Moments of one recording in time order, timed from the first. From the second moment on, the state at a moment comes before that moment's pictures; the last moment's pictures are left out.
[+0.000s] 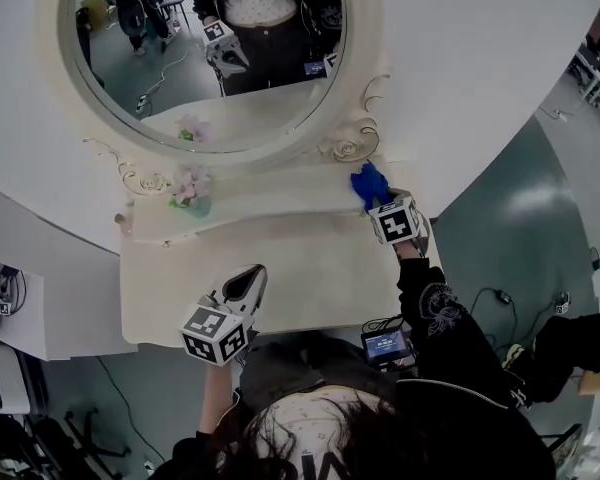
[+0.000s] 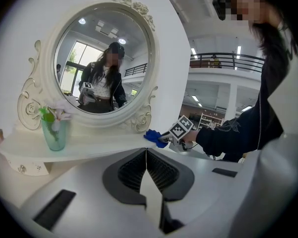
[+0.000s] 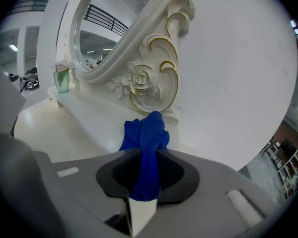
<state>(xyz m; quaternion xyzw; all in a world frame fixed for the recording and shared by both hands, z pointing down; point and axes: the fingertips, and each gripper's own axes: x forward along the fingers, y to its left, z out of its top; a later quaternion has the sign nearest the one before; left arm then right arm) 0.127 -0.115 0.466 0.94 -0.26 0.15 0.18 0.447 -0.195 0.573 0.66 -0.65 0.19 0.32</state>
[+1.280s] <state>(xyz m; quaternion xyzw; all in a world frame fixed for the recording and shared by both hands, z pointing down) -0.125 -0.183 0.480 0.94 -0.26 0.14 0.18 0.078 -0.196 0.520 0.60 -0.73 0.21 0.25</state>
